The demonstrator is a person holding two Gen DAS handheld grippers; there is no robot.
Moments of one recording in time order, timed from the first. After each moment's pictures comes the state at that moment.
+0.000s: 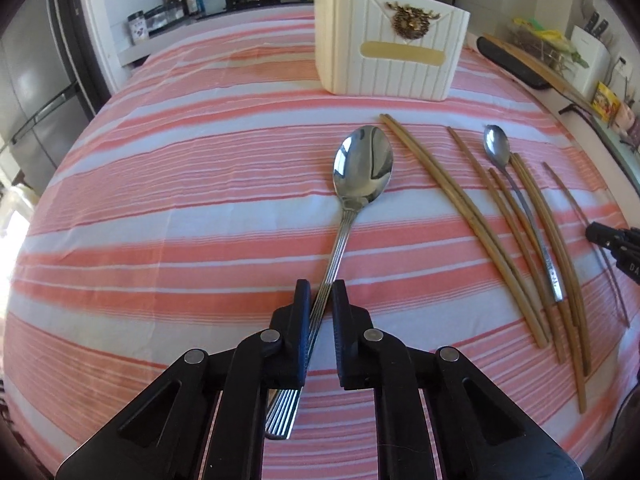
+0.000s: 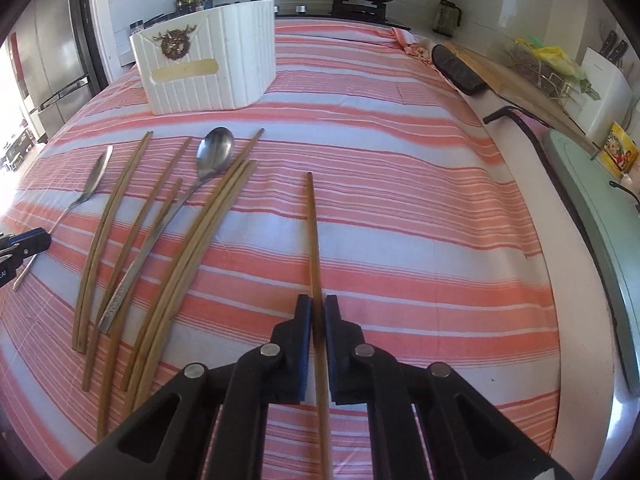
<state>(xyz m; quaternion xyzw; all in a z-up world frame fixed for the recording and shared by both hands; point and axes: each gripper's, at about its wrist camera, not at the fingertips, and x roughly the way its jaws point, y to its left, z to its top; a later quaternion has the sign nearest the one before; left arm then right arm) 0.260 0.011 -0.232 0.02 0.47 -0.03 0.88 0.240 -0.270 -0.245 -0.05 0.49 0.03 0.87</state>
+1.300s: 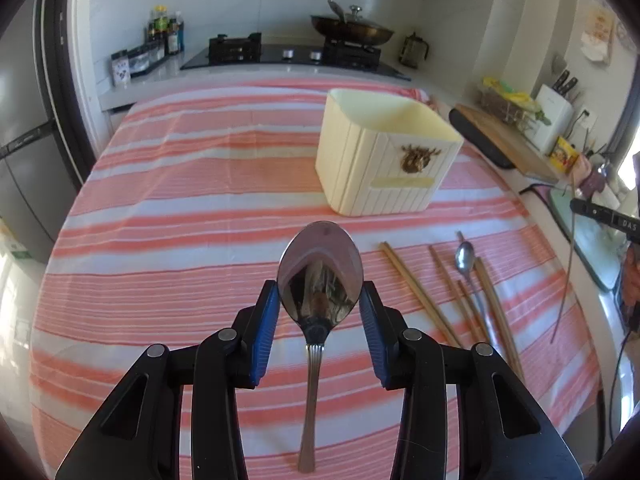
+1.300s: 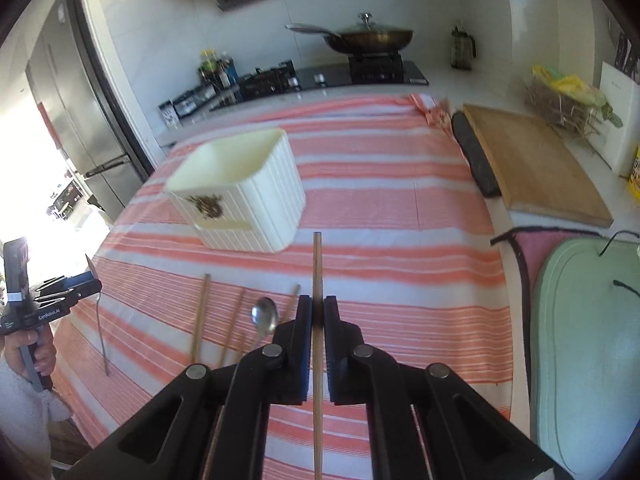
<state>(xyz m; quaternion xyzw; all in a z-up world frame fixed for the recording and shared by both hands) 0.305 0.076 -0.135 -0.03 0.41 -0.13 0.90 0.311 -0.284 -0.119 0.04 0.42 0.12 0.90</state>
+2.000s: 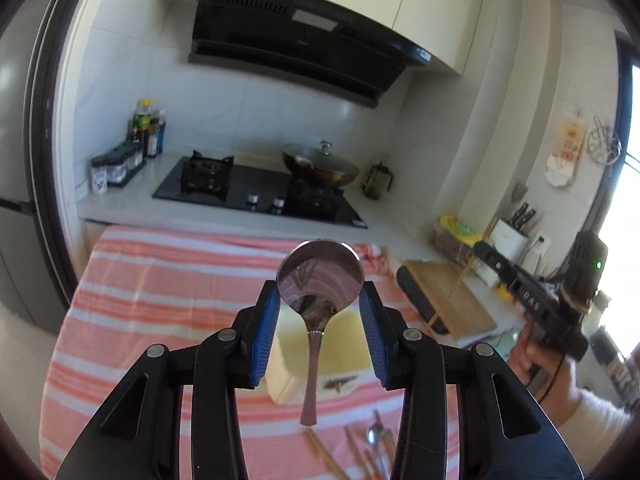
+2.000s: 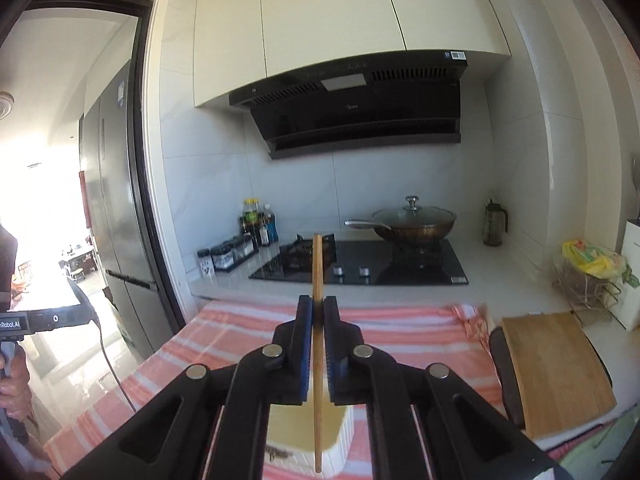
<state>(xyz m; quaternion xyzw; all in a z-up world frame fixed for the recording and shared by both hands) 0.396 0.067 0.047 -0.12 0.25 -0.17 0.95 0.400 -0.209 0.034 0.03 0.14 0.15 0.98</state>
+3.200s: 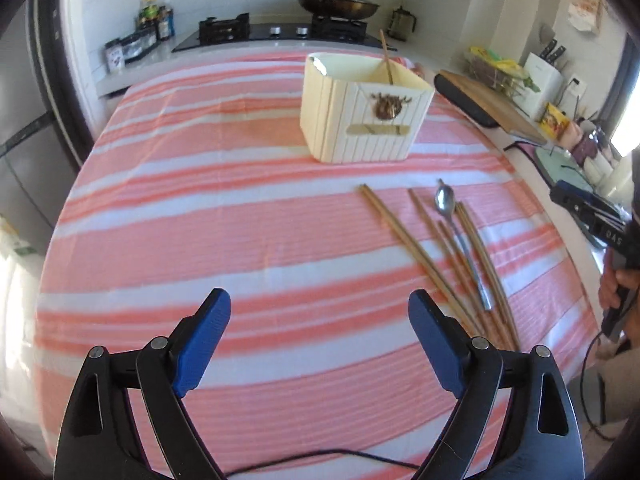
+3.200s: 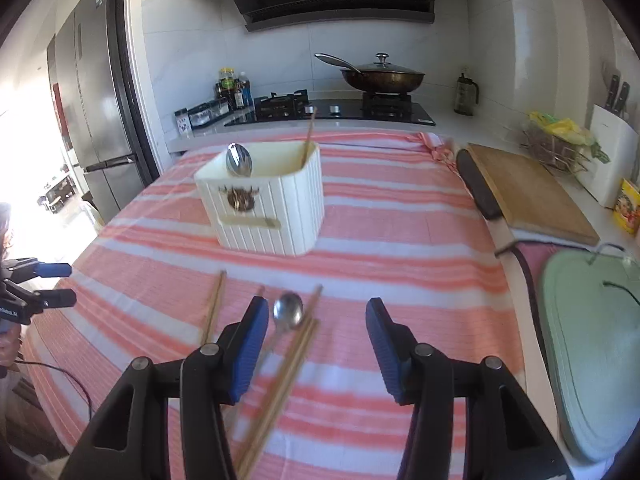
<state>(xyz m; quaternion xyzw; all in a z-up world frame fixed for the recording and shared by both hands) 0.255 0.055 -0.150 -0.01 0.46 -0.12 0.88 0.249 -0.243 -0.147 -0.01 0.35 0.09 0.93</state>
